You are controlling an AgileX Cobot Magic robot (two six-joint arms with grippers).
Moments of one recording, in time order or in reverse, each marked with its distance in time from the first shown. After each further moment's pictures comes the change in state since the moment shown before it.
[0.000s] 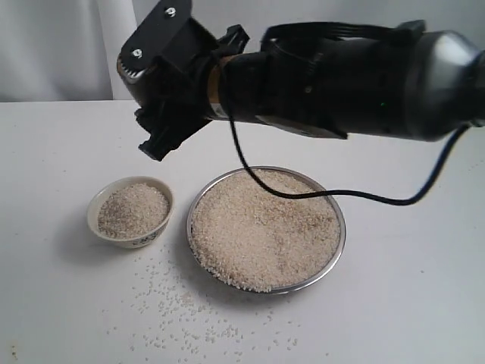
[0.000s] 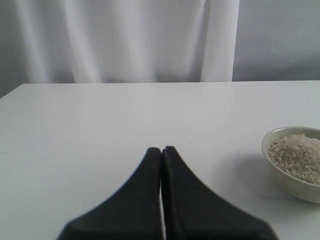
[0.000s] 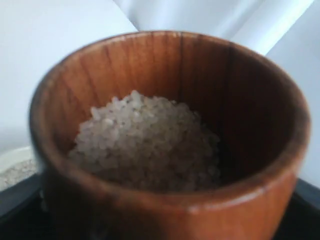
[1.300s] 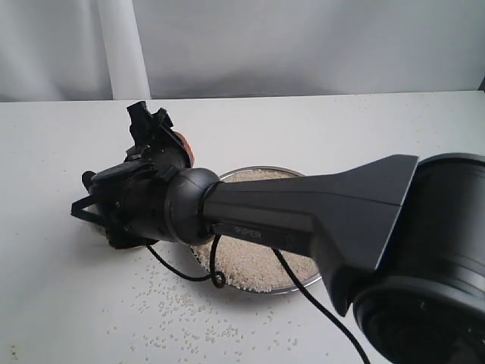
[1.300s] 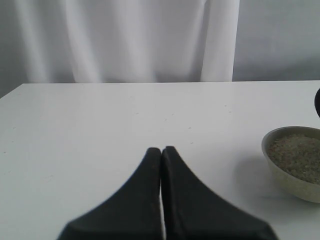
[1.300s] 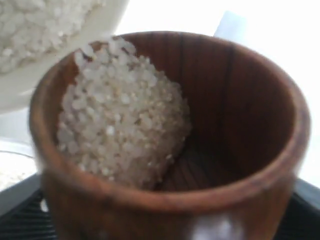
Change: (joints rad) left arm 0.000 0.000 0.000 0.000 0.000 0.000; right arm 0.244 0.518 -0.430 -0.432 0.824 -0.584
